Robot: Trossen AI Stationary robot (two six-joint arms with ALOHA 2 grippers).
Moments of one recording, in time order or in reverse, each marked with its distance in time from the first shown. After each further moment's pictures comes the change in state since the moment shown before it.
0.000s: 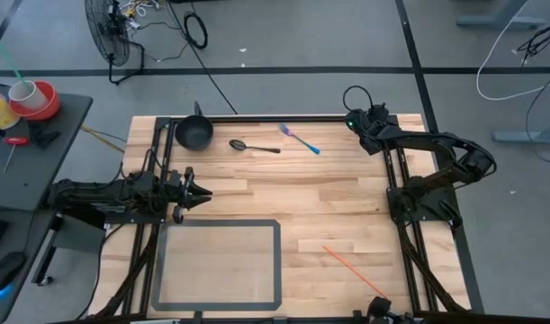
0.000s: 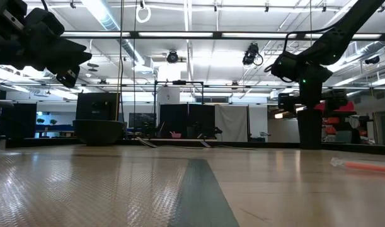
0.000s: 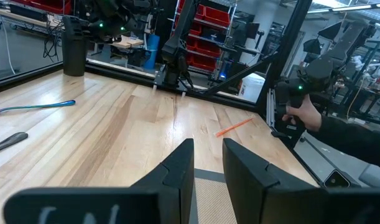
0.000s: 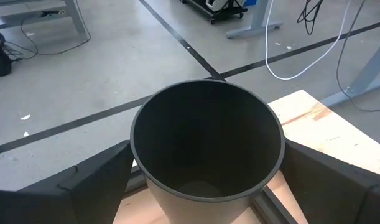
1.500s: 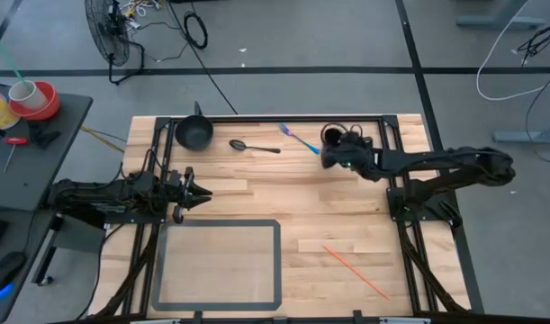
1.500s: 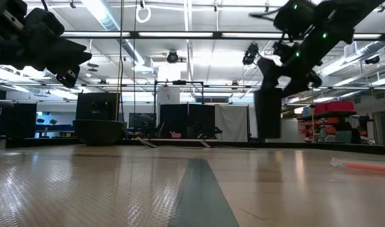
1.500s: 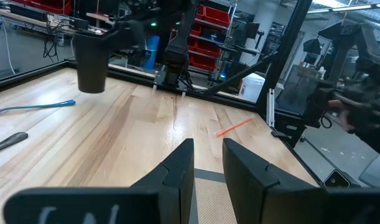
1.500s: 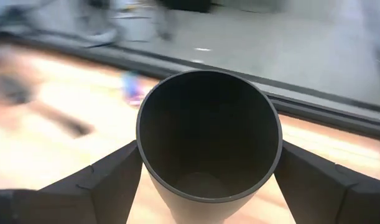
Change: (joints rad) left arm 0.000 0.000 0.000 0.000 0.000 0.000; right arm 0.609 -0.235 0.000 -0.034 -0.268 -0.291
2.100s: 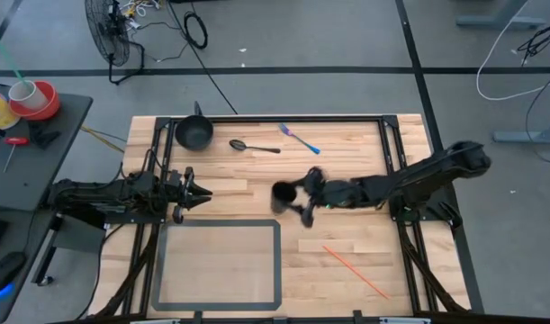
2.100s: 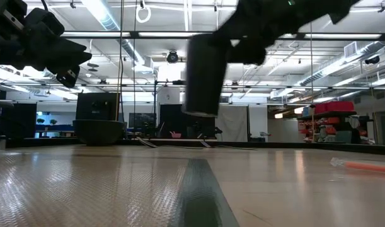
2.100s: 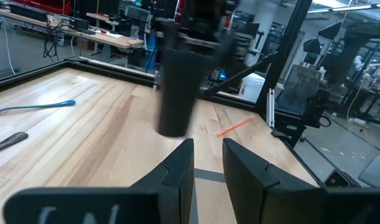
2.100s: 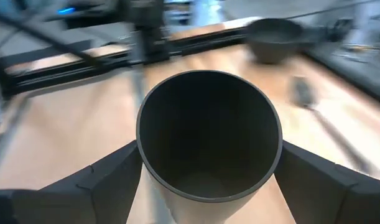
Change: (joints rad) left arm 0.000 0.000 0.000 0.000 0.000 0.000; right arm 0.403 0.297 0.178 0.466 -0.368 -0.365
